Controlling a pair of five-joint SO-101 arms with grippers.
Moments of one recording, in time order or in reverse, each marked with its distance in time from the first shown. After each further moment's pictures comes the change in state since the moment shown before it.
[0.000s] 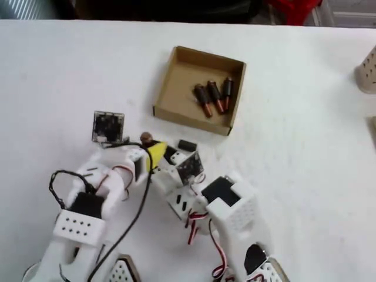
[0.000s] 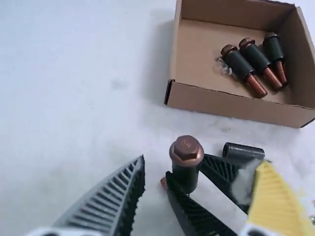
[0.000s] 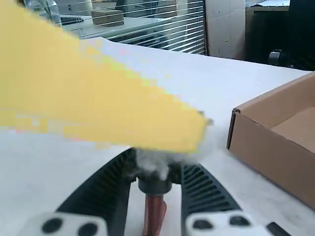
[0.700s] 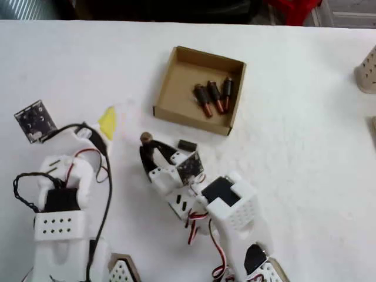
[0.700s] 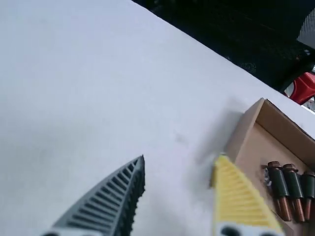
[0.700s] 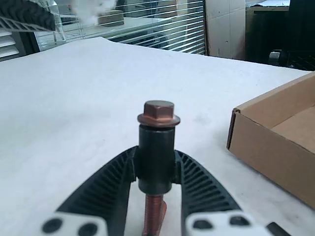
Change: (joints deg) left arm -17.7 0.0 -8.4 1.4 20.1; right arm 0.0 0.0 0.0 0.0 0.0
